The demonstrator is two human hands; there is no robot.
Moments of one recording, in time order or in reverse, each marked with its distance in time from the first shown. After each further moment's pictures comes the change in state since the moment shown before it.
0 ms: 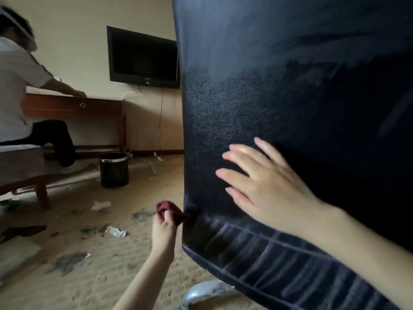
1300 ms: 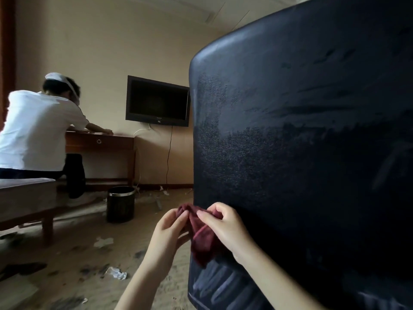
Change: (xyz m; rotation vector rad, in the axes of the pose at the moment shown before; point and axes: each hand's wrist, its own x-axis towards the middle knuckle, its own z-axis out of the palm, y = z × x) left_hand -0.032 0.100 -0.016 -0.218 -0.430 0.302; right_hand 0.057 -0.040 0.078 1.242 -0.025 0.922
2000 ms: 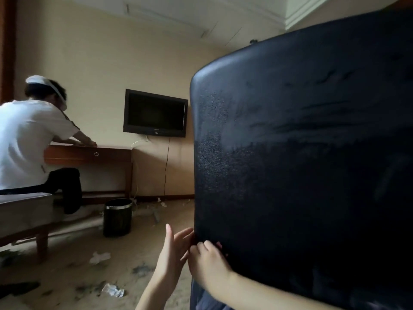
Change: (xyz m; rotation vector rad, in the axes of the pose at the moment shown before) left_hand 0.026 -0.042 -0.015 -0.115 -0.014 -0.229; right_hand 0.000 0.056 0.055 -1.598 -0.132 -0.522
